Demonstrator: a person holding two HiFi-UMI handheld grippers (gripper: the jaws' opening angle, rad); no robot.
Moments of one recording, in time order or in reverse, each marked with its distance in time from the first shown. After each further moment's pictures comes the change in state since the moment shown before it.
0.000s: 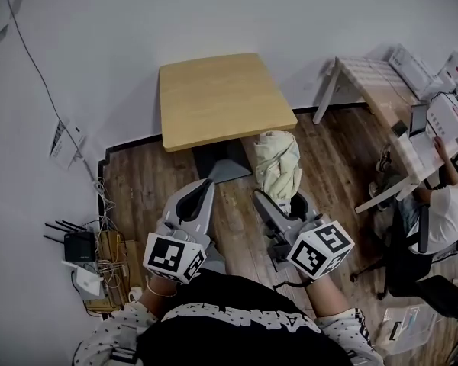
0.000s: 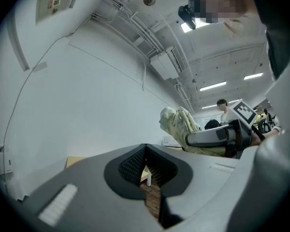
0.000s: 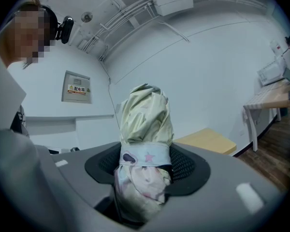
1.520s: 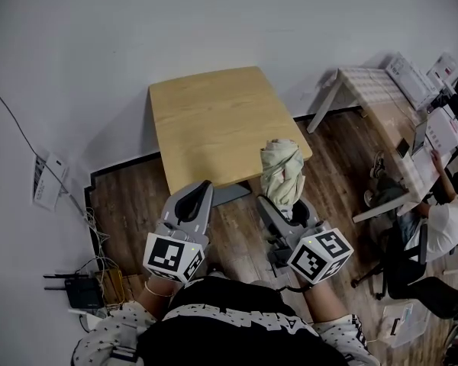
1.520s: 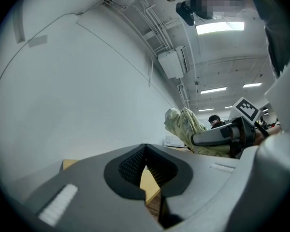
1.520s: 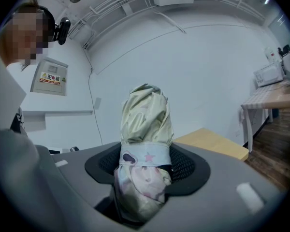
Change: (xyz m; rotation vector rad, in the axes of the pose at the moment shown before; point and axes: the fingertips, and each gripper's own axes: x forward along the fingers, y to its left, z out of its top) left arm 0.119 0.171 -0.017 -0.049 0.028 -0.088; right arm 0.178 -0.049 0.017 0.012 0.027 -0.164
